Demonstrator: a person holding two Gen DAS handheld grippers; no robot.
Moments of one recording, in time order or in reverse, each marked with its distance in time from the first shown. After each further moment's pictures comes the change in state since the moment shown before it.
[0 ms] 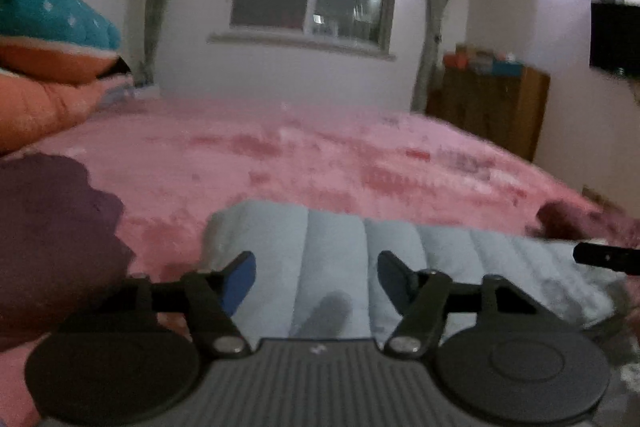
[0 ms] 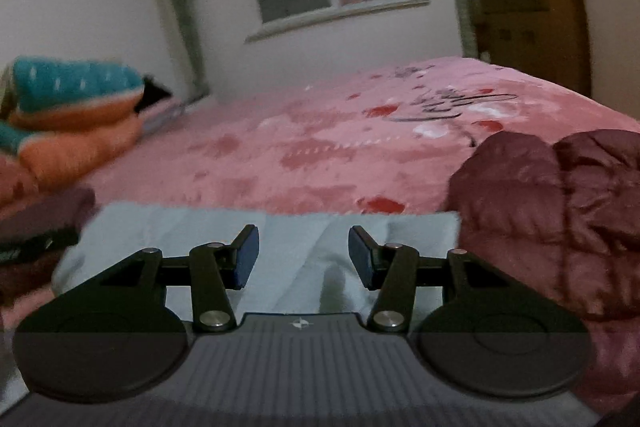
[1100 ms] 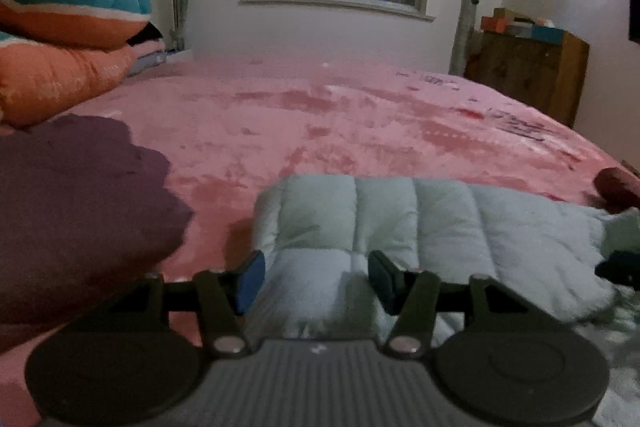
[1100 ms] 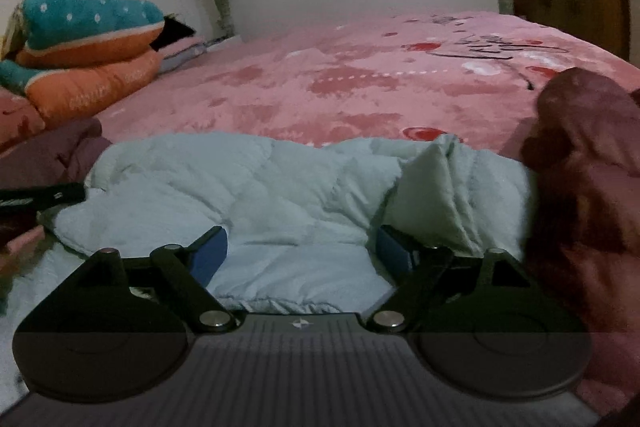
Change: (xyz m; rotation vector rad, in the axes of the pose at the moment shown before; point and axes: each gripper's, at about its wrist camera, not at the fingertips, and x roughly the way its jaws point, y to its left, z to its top) left arm -0.007 0.044 -0.013 -0.006 0.085 0.109; right arm 0.035 0.015 -0.018 -0.041 0.144 0.065
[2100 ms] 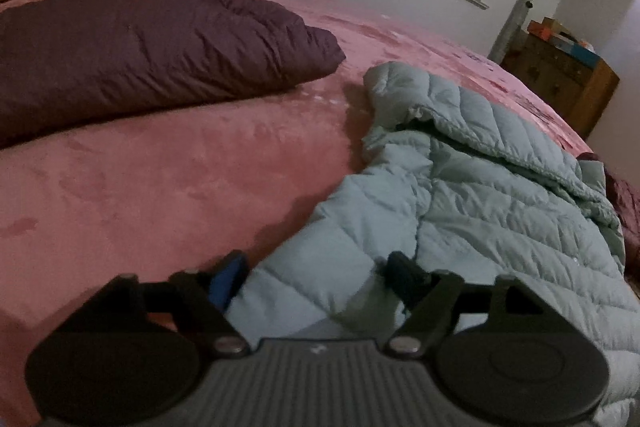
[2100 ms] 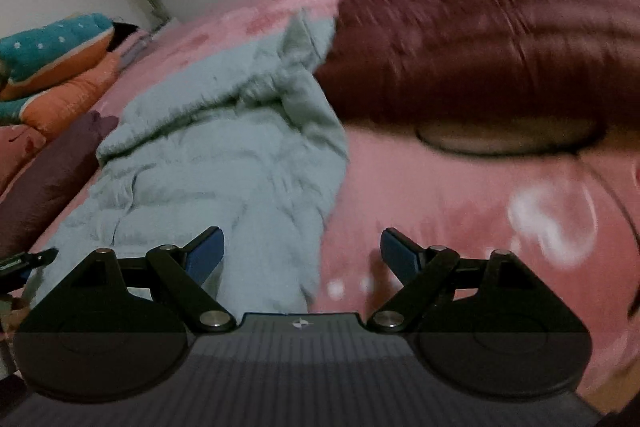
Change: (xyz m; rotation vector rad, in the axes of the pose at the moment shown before) left arm -0.136 0.076 -0.111 -0.256 0.187 0.011; right arm -0.210 0.001 -0.106 0.328 0.199 -0.083
